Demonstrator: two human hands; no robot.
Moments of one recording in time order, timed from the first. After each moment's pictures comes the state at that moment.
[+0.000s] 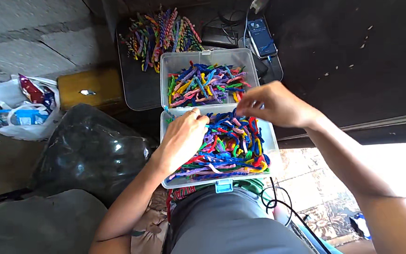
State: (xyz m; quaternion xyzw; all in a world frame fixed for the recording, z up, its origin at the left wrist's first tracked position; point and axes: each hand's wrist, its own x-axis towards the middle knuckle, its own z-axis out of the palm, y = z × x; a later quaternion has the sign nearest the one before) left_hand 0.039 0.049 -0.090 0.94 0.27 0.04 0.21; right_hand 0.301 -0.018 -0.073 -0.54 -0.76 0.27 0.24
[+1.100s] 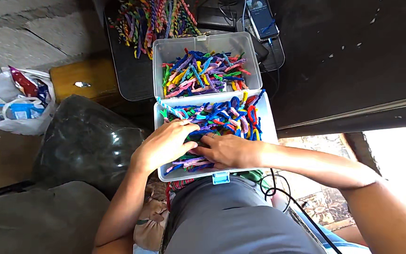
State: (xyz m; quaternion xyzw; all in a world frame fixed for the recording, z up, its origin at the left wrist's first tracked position) left_hand 0.001 0.051 -0.101 0.93 0.22 -0.09 0.29; right_hand 0.191 -0.054 -0.118 -0.41 -0.84 0.35 -0.03
